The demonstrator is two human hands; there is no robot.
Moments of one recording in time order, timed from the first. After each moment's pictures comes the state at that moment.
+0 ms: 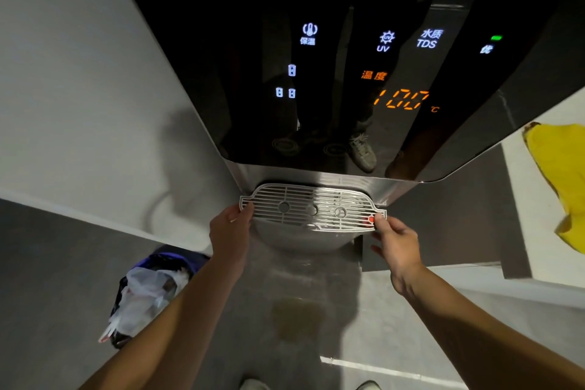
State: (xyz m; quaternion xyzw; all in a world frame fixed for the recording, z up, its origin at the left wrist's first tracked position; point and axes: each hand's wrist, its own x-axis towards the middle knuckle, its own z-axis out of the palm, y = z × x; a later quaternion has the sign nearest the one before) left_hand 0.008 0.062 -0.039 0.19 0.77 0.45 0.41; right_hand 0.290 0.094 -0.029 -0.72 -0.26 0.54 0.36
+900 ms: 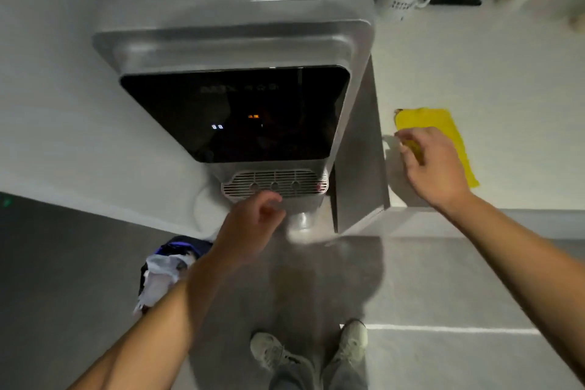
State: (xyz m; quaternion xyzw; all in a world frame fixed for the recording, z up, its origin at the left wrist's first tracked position) left_hand 0.105 0.003 0.189 0.58 0.68 0.19 0.40; right_hand 0.434 0.100 0.198 -0.66 -0.70 0.16 0.21
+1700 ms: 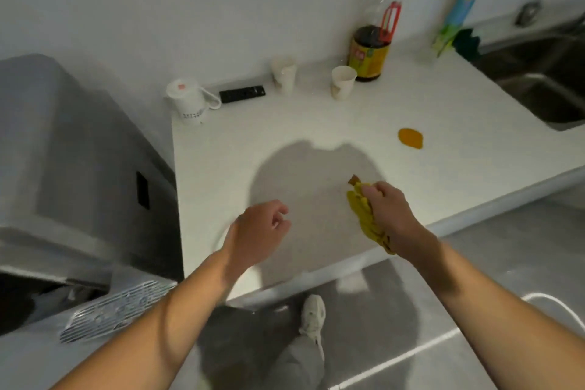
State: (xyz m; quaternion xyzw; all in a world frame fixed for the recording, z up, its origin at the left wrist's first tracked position) left_hand 0.501 0.143 0.245 0.77 0.55 0.08 0.32; right_hand 0.764 0.088 0.256 -0.75 -0.29 0.43 0.42
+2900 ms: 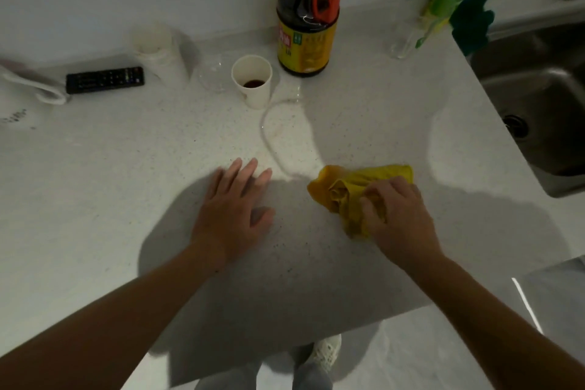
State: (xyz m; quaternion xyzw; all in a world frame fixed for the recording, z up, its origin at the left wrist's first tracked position) left_hand 0.760 0.296 0.143 0.87 0.49 0.02 0.09; right_hand 1.066 0.210 0.184 -0.77 -0.60 0.15 0.16
